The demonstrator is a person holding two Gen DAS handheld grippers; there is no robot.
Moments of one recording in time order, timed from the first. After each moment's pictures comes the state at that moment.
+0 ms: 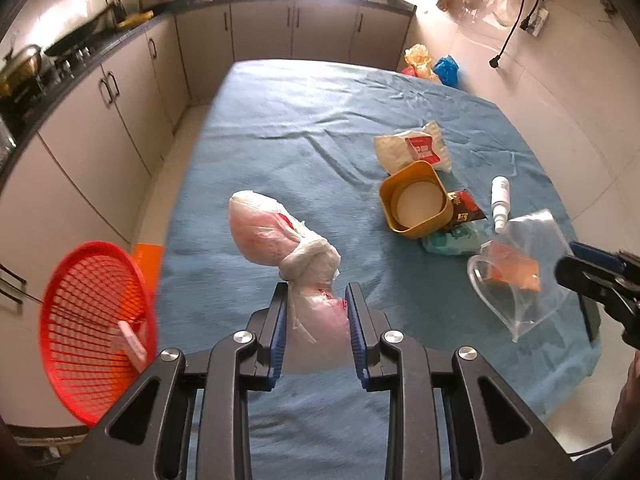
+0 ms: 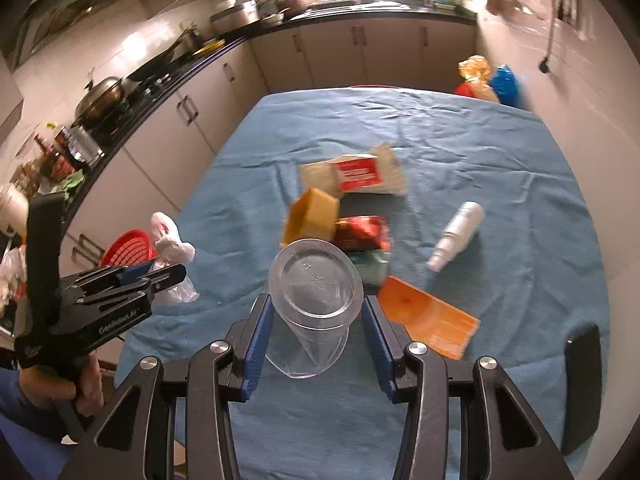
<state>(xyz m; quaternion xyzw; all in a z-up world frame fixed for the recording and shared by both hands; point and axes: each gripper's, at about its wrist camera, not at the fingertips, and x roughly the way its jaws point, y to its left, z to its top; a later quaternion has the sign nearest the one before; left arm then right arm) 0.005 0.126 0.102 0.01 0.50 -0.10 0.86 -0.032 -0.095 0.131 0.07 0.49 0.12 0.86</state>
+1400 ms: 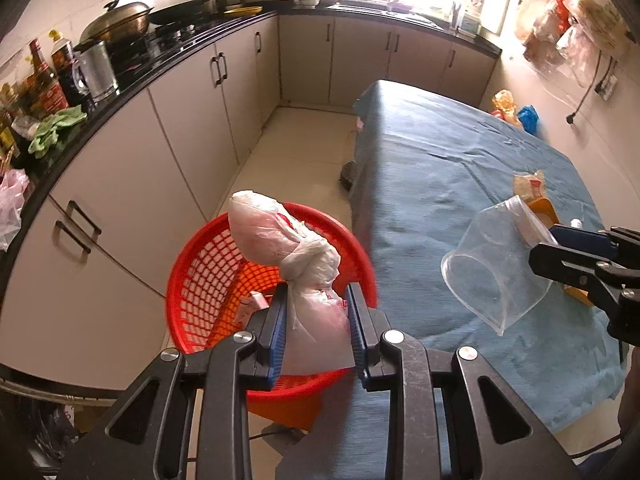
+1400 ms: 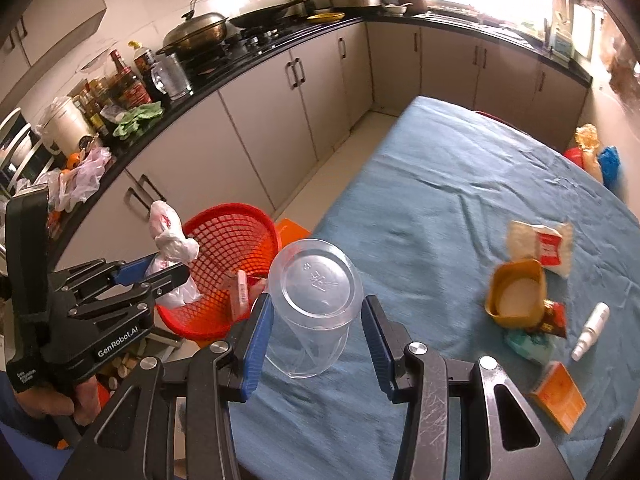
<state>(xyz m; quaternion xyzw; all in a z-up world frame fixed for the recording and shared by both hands) -0.039 0.300 0.115 -0.04 0.47 0.02 0.88 -0.007 0.110 0.141 -0.03 0.48 0.26 0.84</state>
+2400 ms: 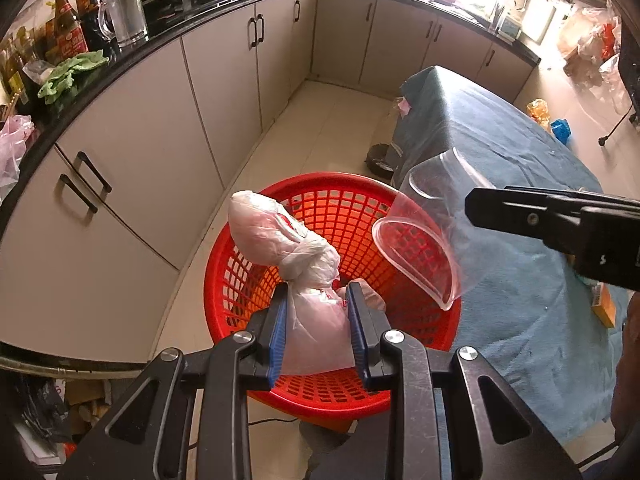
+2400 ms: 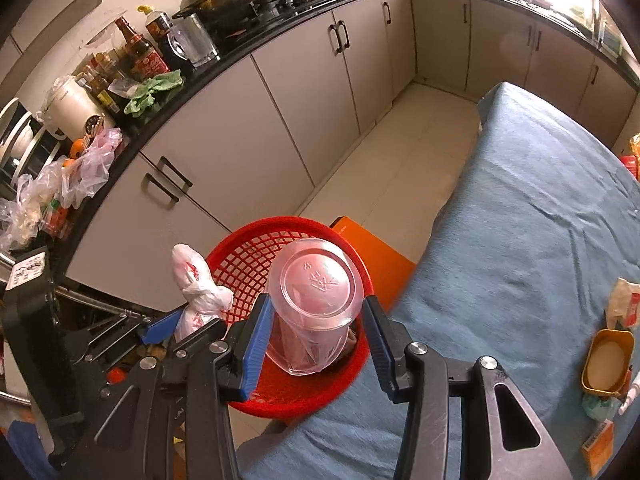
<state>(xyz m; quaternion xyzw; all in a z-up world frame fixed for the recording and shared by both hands) -0.022 0.365 0.075 -0.08 0.51 0.06 0.85 0.056 0.233 0.105 -0.03 0.54 0.30 0.79</state>
